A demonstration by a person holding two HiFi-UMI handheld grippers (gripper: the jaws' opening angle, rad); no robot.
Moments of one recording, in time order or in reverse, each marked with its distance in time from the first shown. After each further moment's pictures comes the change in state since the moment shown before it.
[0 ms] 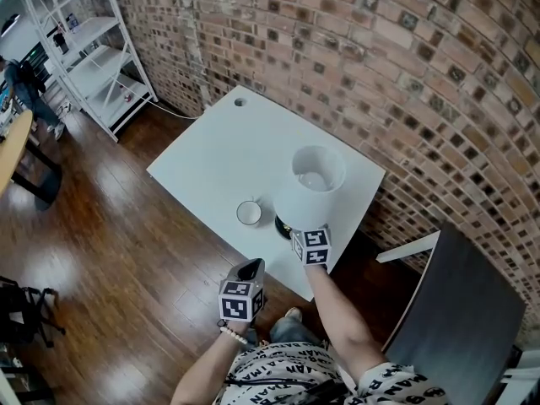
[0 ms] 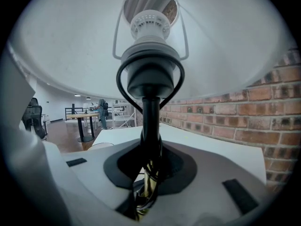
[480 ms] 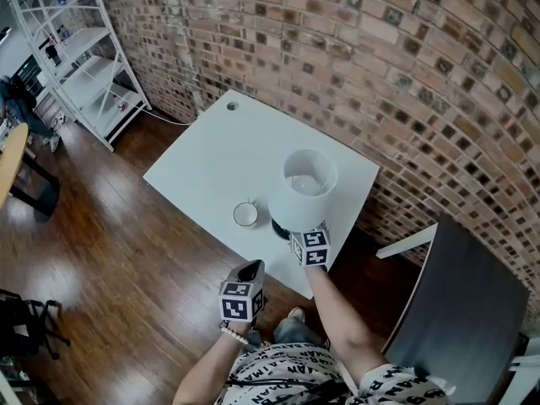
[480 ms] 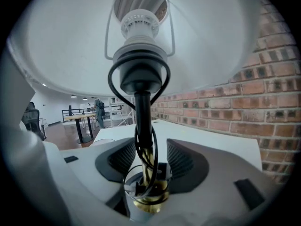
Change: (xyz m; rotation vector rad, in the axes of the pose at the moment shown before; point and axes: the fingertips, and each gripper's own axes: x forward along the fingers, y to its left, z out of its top) left arm -0.002 -0.003 0.002 0.015 0.014 -0.021; right arm -0.009 -0.004 -0.013 0.063 0.047 -0.024
